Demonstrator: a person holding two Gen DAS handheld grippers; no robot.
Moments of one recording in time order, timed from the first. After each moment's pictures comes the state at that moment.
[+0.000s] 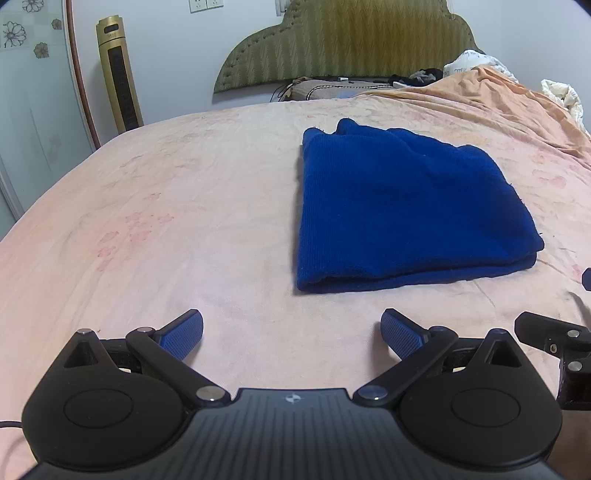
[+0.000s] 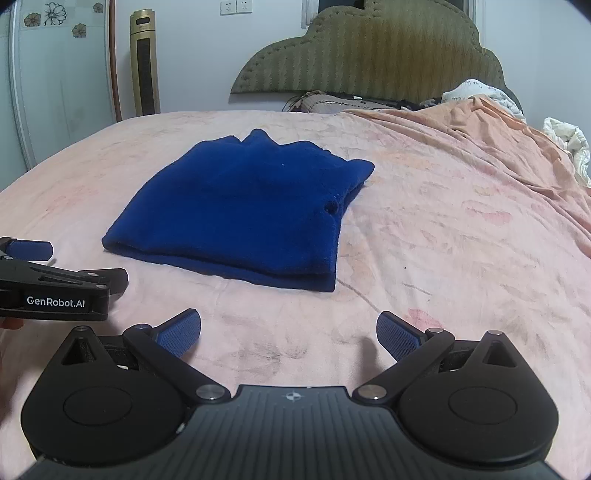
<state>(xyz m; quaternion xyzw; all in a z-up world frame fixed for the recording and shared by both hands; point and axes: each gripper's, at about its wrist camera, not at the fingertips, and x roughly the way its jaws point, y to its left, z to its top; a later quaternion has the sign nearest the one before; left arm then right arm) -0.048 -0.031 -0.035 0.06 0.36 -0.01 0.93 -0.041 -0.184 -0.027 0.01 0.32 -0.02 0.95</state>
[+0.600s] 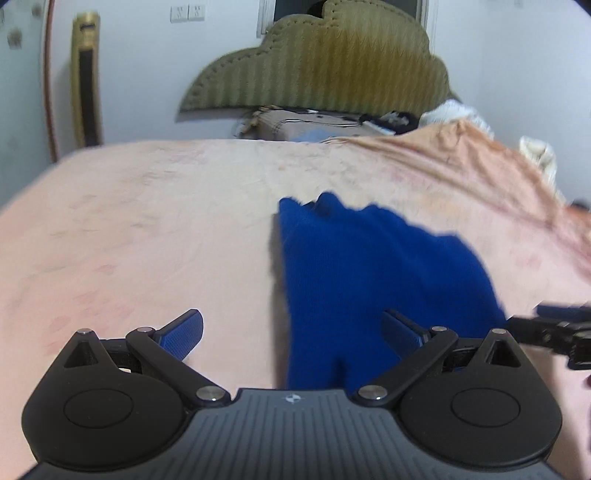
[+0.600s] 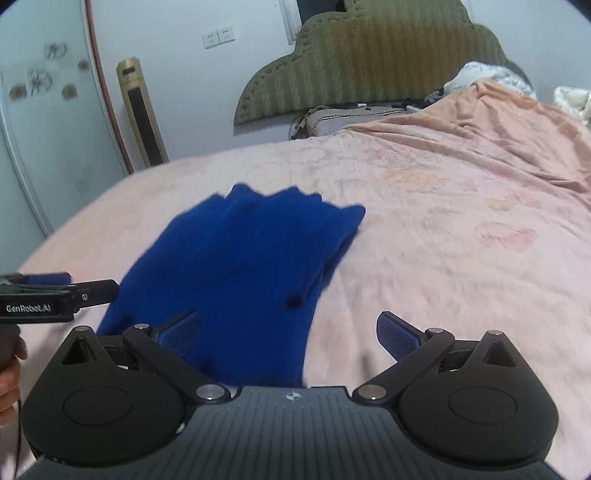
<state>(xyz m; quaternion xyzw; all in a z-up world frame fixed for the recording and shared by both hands) 0.044 -0.006 0.004 -0.03 0.33 -0.10 0.94 0.034 -0.260 -0.002 0.12 0.30 0.03 0.95</state>
